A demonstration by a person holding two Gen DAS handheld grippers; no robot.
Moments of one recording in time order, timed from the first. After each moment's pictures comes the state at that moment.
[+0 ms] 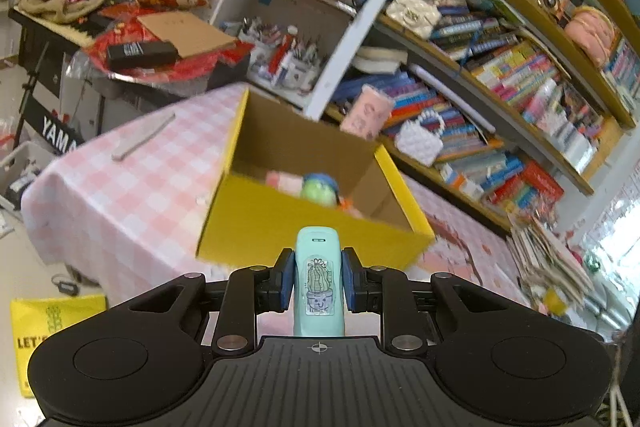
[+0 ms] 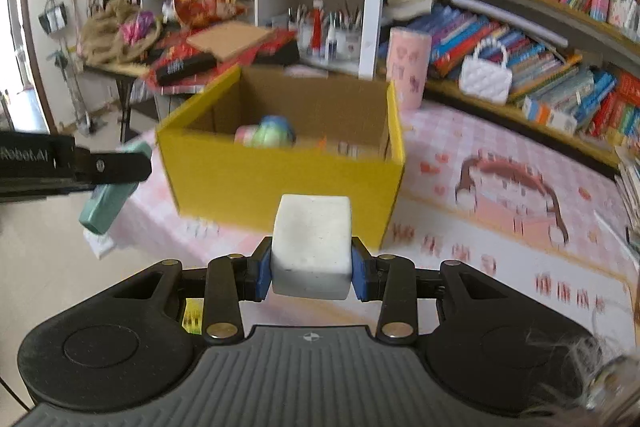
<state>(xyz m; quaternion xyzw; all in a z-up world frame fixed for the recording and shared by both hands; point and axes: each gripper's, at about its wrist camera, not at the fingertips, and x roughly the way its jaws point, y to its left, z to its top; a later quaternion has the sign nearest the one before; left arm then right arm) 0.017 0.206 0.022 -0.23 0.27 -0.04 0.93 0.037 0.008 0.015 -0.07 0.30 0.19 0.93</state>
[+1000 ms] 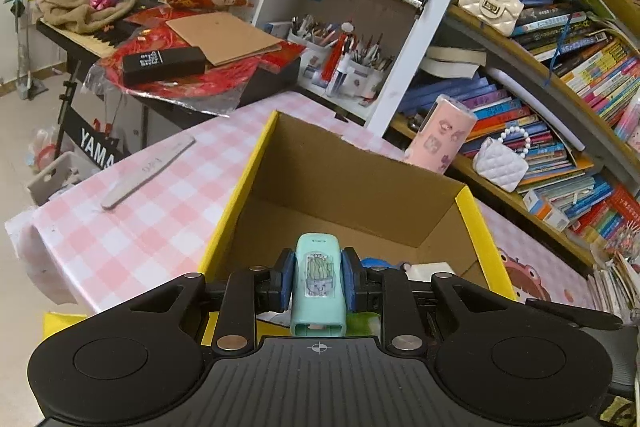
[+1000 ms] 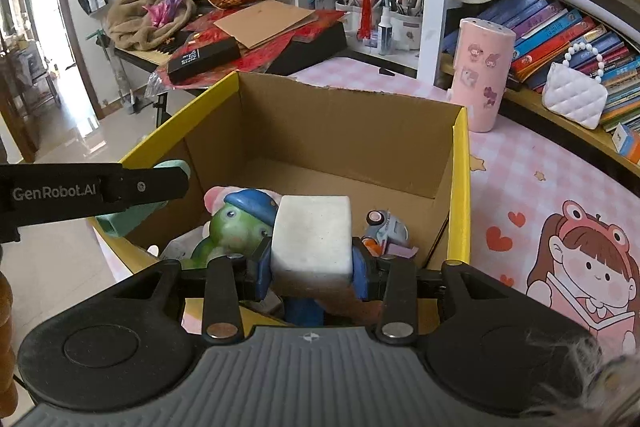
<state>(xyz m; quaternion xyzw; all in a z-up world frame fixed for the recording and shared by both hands) 0.142 0.196 0.005 -0.20 0.30 0.06 0.93 0.198 0.042 -0.005 -0.08 0.35 0.29 0.89</state>
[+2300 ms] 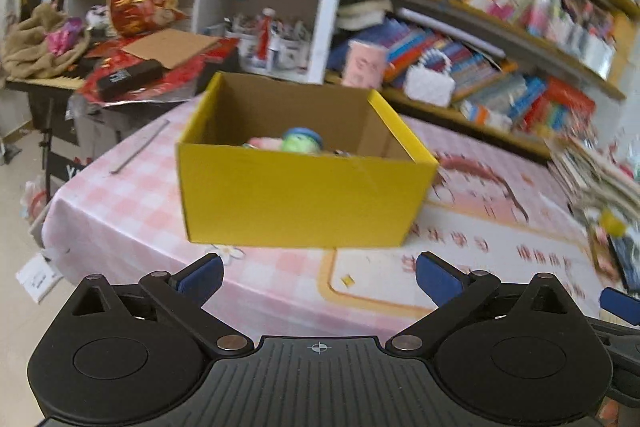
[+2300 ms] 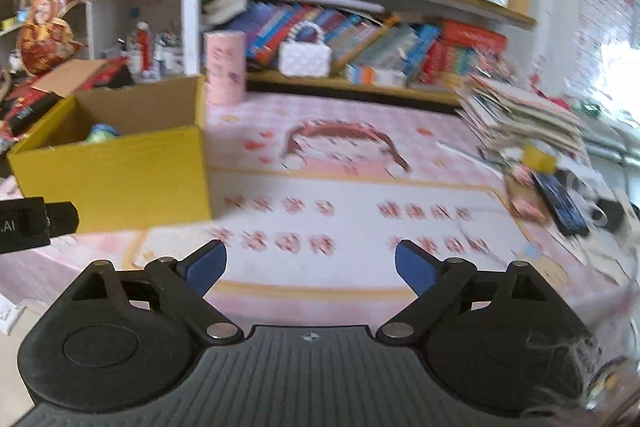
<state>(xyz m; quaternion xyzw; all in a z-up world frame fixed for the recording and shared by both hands) 0.018 0.126 0.002 -0.08 0.31 -0.02 0.95 -0.021 -0.066 -0.018 -0.02 0.29 -0.07 0.95</state>
